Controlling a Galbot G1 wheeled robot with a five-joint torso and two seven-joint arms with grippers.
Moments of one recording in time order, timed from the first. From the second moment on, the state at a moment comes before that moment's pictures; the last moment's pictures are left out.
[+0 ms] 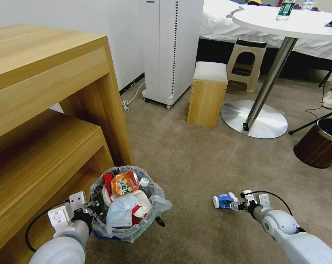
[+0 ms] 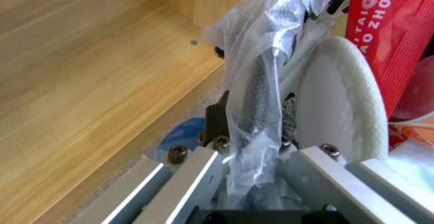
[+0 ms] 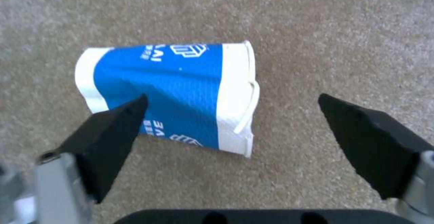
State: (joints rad) left arm 1.64 -1.22 -0.53 -2.42 -0.89 0.66 -0.78; right arm -1.12 0.86 0.18 1.36 0.66 -0.38 -0.03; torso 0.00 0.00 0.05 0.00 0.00
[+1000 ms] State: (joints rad) left arm 1.65 -1.22 -0.52 -2.44 -0.88 0.67 -0.78; right arm -1.08 0.89 0.17 1.28 0.58 -0.36 -0.04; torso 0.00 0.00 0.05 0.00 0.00
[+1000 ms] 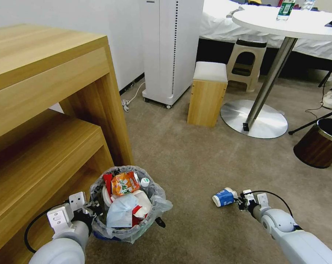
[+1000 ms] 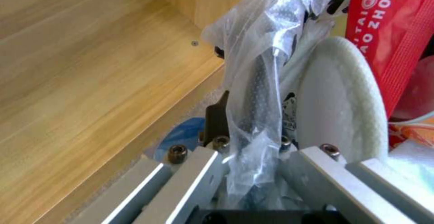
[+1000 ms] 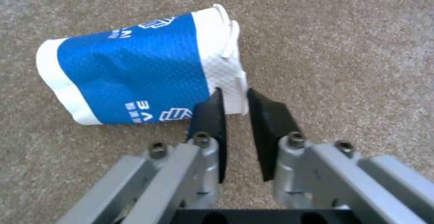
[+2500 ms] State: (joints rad) left arm 1.68 -1.24 -0.52 -2.45 -0.83 0.66 -0.78; right arm -0.90 0.96 0.12 1.06 0.21 -0.15 -0.53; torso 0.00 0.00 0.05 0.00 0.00
